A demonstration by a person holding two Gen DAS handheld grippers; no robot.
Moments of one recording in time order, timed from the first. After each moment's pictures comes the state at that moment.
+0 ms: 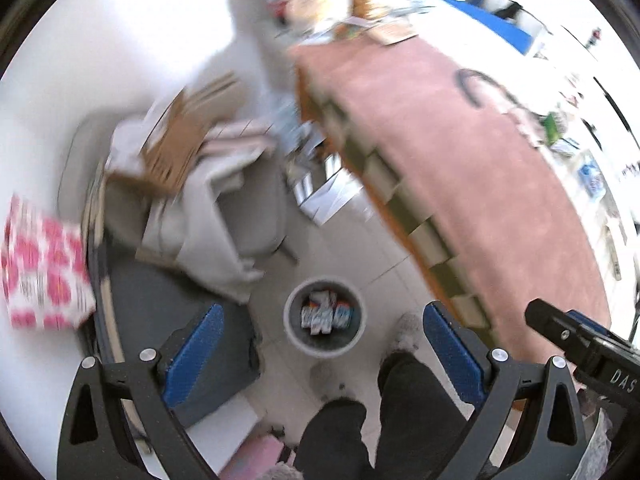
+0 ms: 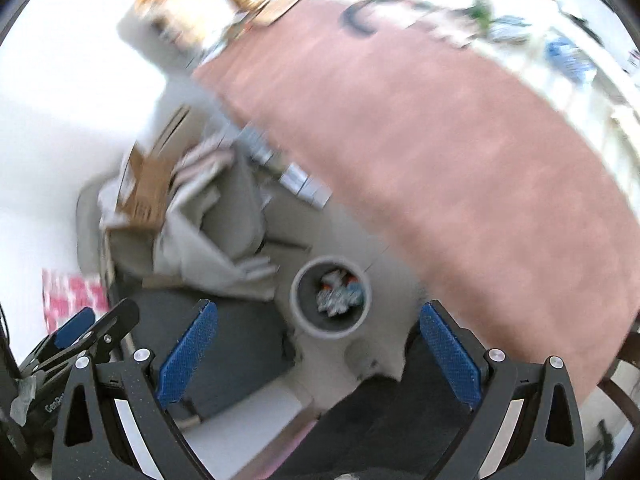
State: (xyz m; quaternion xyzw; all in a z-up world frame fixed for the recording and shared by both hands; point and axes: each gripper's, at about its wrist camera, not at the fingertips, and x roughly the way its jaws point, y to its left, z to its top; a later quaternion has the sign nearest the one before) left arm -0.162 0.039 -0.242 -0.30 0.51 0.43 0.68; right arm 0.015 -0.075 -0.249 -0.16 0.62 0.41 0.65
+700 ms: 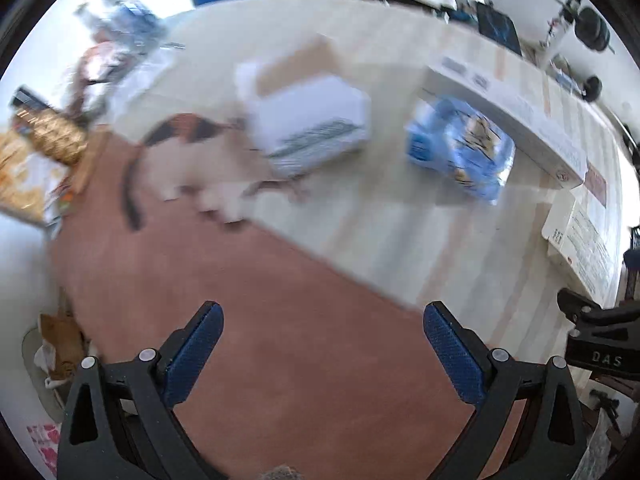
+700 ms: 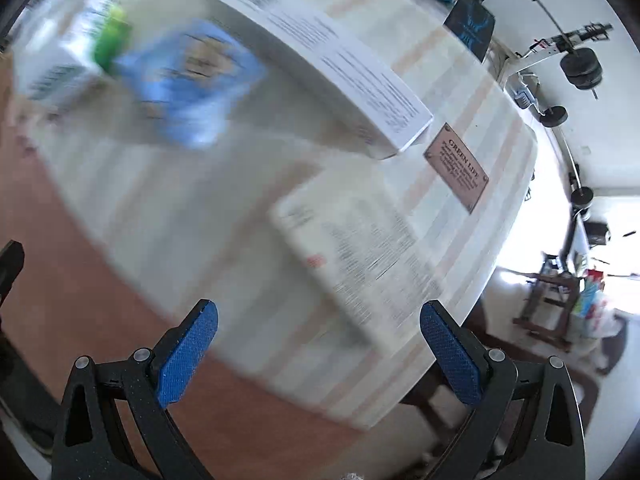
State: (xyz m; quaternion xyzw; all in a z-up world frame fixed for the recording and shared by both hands) left arm 0.323 -0.014 -0.332 -0.14 0.62 0.27 0.72; right arm 0.458 -0.177 -0.337 -0.36 0.63 0.18 0.66
